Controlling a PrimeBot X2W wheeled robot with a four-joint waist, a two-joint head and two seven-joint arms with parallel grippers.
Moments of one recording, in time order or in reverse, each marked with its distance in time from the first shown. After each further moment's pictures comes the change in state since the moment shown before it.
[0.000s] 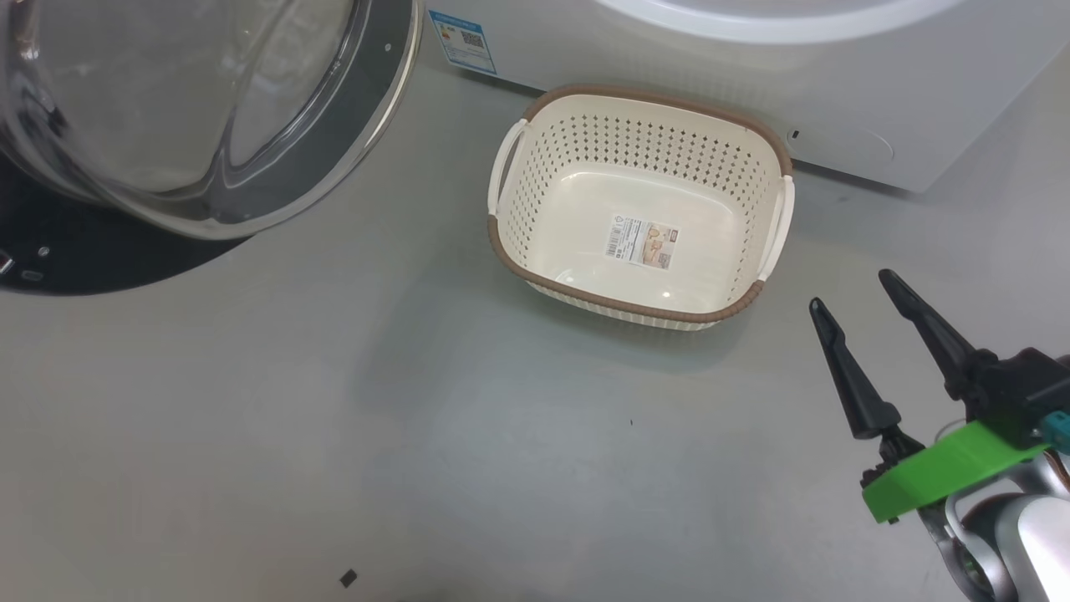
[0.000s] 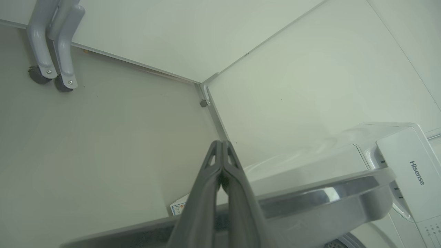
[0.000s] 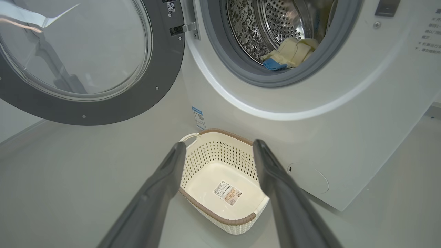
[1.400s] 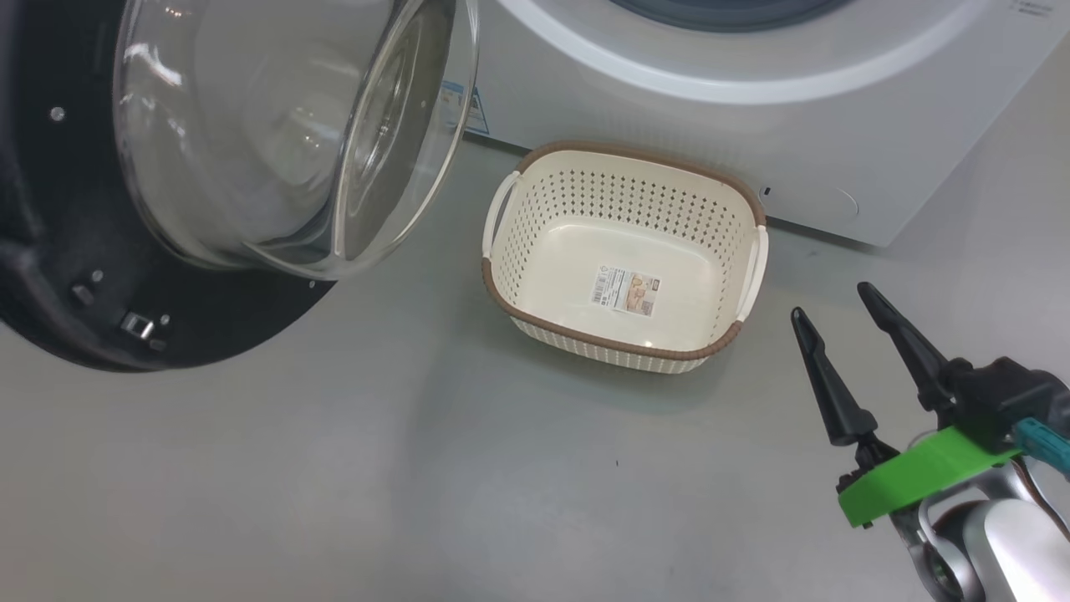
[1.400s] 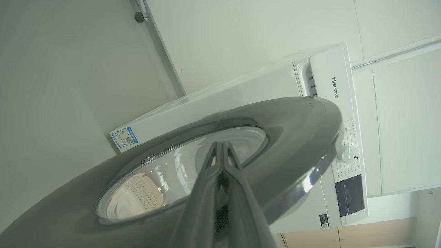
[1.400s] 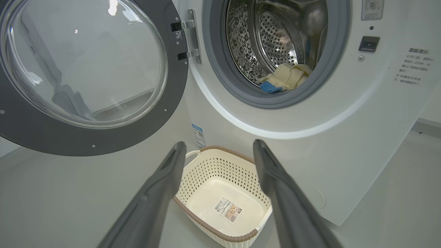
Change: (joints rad) left arm 0.158 -0.103 -0.047 -0.228 -0.218 0.000 0.314; right arm -0.023 0.048 0.021 0.086 0.011 0.000 -0.052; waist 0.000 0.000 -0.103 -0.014
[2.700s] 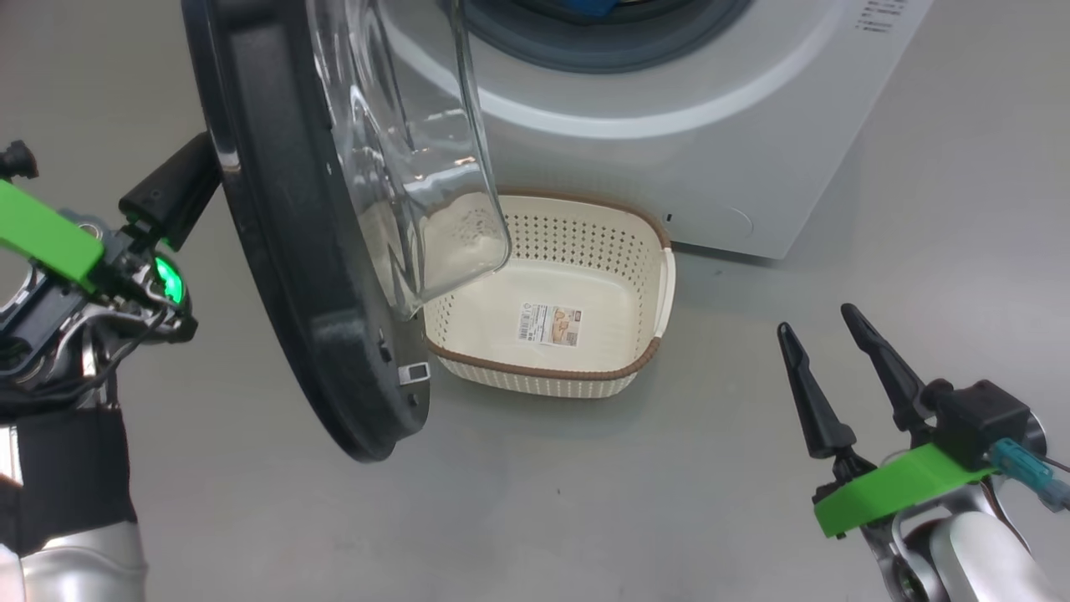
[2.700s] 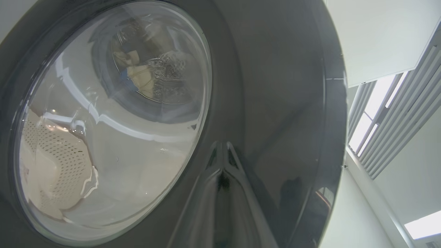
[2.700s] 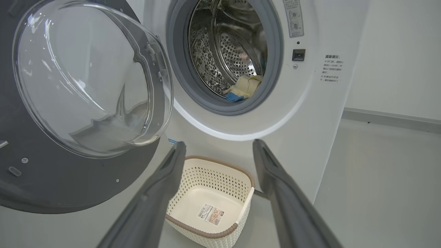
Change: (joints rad) left arm 0.112 -0.275 -0.207 -0.324 -0.016 0.052 0.045; right arm 0.000 0.073 0.007 0.113 0.020 0.000 -0.099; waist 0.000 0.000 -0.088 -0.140
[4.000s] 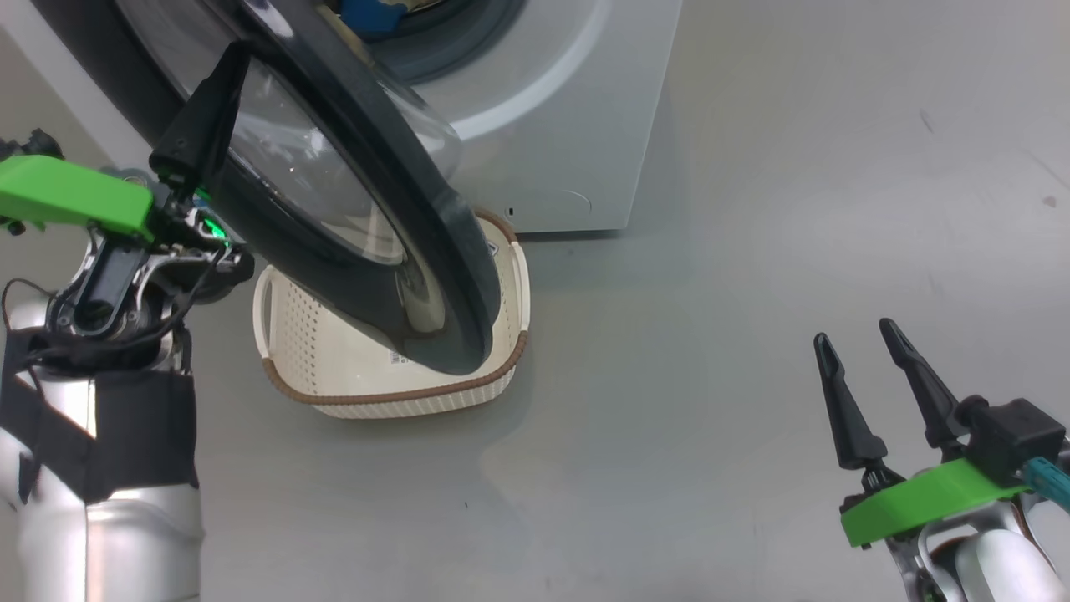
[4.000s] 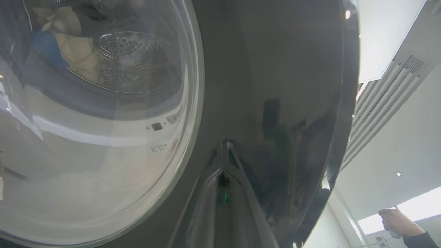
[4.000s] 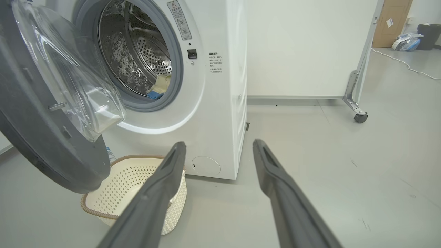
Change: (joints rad) left arm -0.078 -0.067 -0.074 0.127 -0.016 -0.049 -0.341; right arm 0.050 0.016 -0.083 -0.002 -0.014 0.000 -0.010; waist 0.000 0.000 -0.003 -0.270
